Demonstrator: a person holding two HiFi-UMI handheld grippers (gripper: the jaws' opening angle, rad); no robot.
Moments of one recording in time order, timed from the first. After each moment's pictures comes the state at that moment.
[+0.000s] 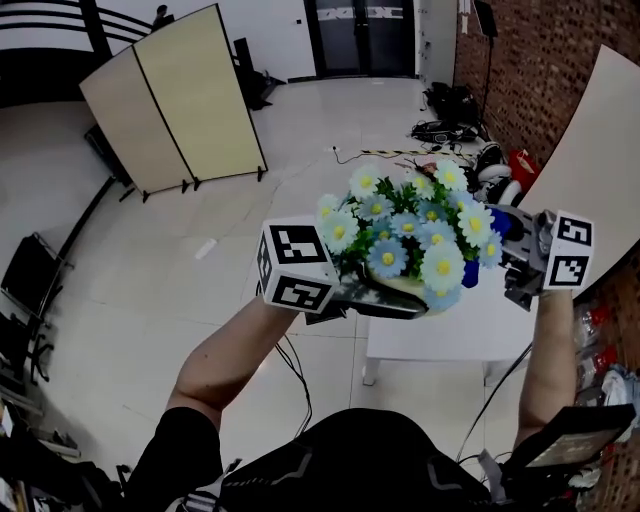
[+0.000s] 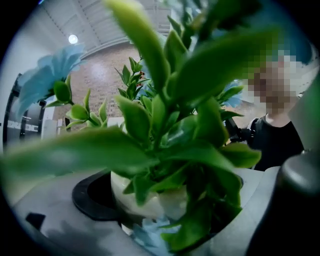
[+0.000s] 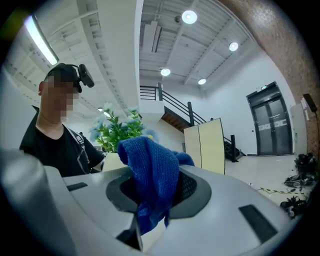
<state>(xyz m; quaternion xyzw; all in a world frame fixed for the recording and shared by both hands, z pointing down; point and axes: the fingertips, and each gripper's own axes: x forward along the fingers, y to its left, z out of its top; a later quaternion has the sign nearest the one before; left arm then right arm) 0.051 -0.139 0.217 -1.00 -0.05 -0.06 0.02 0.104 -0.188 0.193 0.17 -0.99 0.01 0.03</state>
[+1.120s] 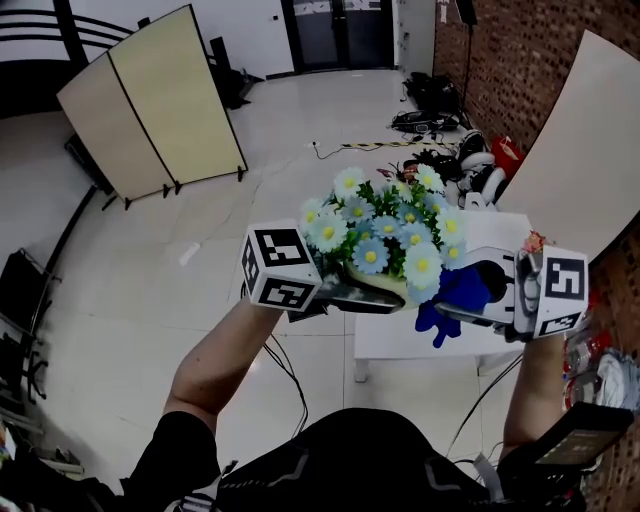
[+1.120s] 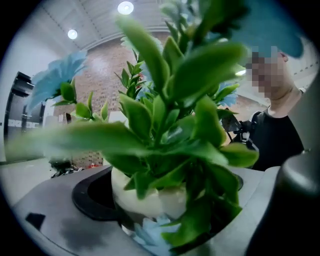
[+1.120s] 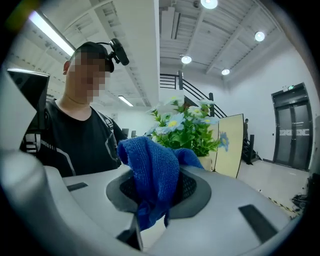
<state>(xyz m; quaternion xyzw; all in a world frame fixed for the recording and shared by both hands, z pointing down) 0.054 -0.174 0.245 -0.99 -0.04 -0.09 0.01 0.072 -0.114 0.222 0.06 -0.99 -0.04 0.09</state>
